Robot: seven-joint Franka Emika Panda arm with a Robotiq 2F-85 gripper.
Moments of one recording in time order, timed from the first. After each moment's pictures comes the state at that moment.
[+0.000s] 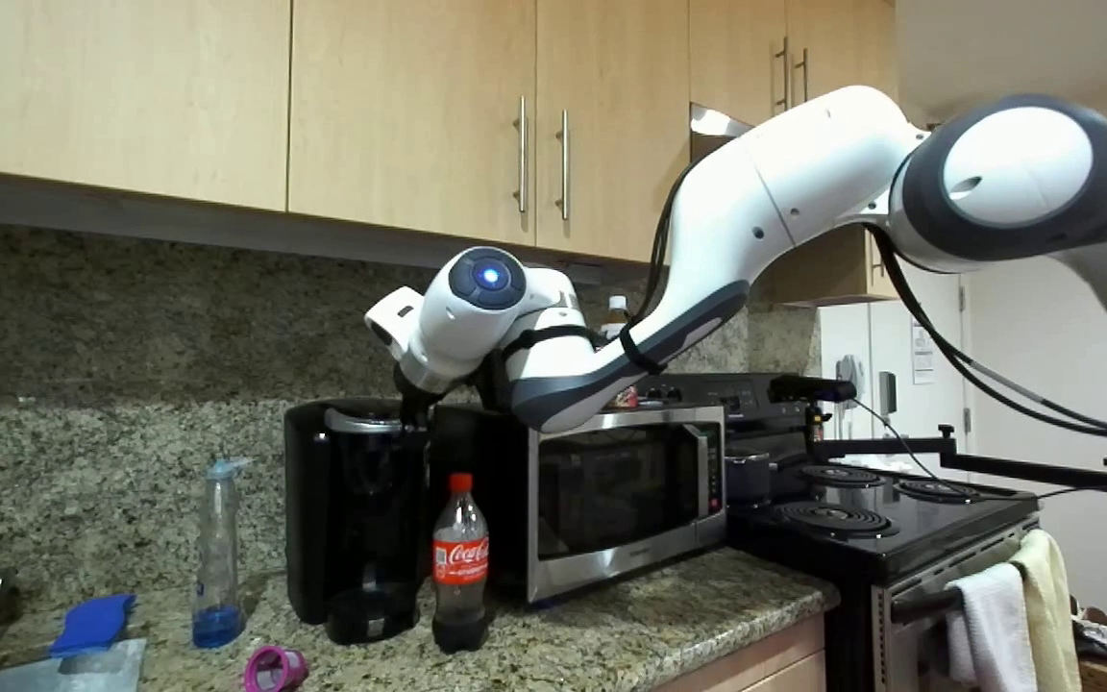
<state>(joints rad) 0.17 0.47 -0.18 -1.49 -1.33 2.66 0.15</state>
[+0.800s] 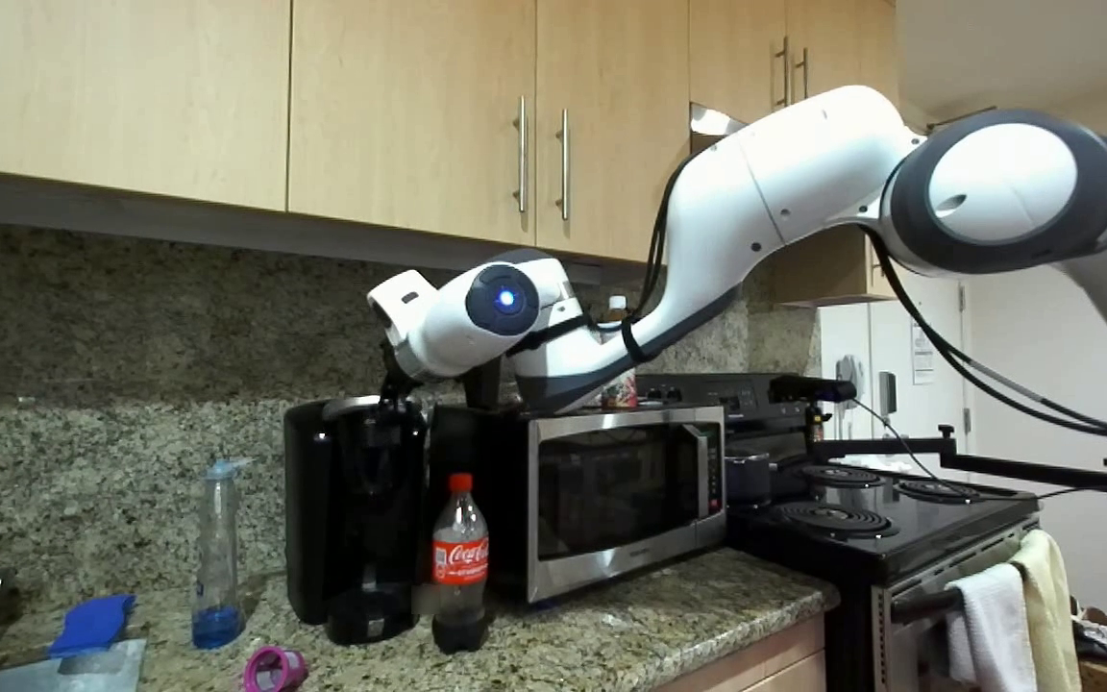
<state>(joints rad) 0.22 0.49 -0.25 -1.41 -1.68 2.74 0.57</state>
